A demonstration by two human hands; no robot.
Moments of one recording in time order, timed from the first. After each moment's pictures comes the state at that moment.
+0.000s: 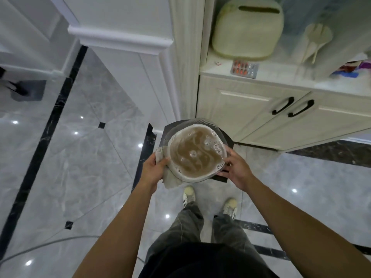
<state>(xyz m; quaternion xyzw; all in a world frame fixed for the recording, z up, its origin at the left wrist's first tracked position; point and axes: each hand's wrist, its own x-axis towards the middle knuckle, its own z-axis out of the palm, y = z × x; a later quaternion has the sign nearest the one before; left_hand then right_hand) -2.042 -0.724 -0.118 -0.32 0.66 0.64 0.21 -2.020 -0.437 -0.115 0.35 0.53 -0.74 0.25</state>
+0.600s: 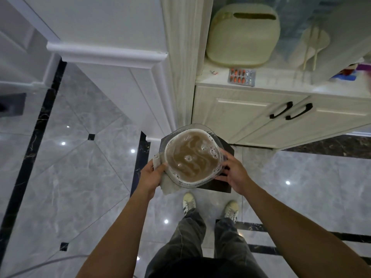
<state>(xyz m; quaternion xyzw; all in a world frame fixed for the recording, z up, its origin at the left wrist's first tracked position) -2.088 -0.741 -0.151 -0.31 0.66 0.63 0.27 -2.050 -0.453 -0.130 0.38 0.52 -0.73 0.22</state>
